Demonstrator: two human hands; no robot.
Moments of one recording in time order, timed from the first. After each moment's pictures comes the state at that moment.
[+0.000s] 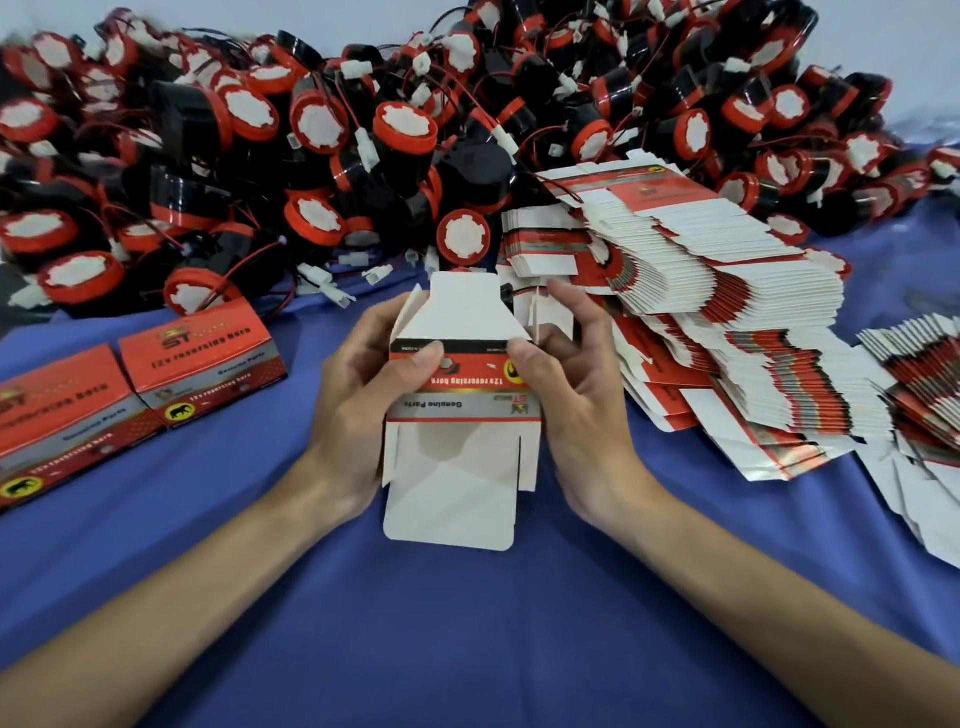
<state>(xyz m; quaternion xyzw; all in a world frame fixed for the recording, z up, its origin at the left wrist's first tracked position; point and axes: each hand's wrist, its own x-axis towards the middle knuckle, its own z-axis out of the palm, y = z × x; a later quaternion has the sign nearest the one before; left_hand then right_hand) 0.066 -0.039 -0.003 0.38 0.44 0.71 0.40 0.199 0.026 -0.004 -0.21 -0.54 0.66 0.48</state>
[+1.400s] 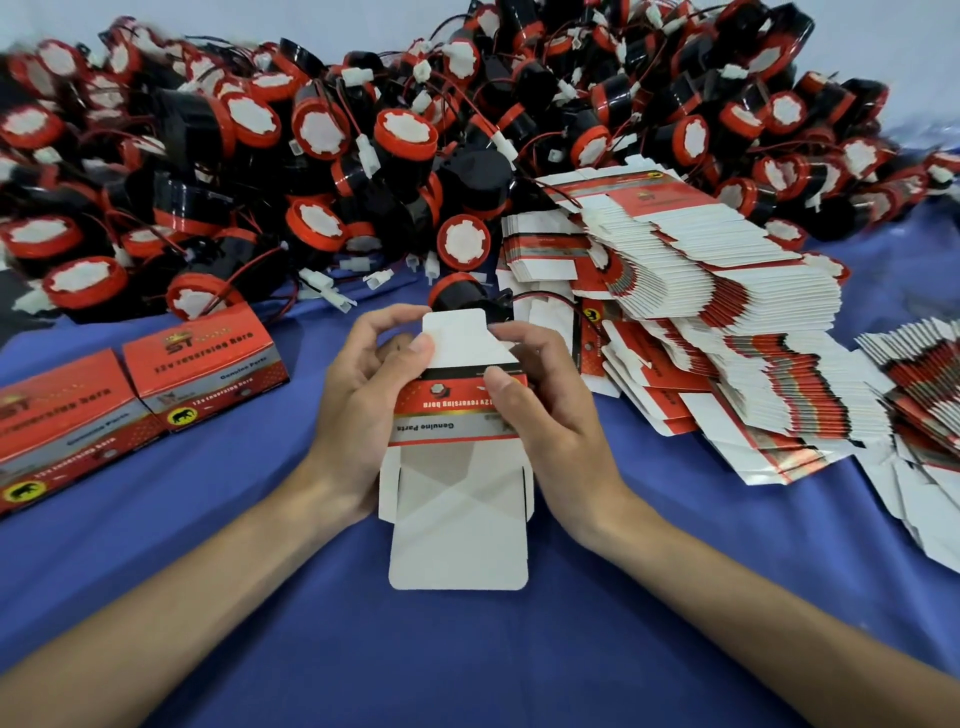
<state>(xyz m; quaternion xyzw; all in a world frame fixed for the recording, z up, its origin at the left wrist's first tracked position) 0.067 -0.035 0.001 0.34 0.49 0.70 0.39 0.201 0.015 -0.007 -0.20 -0.64 0.61 0.42</state>
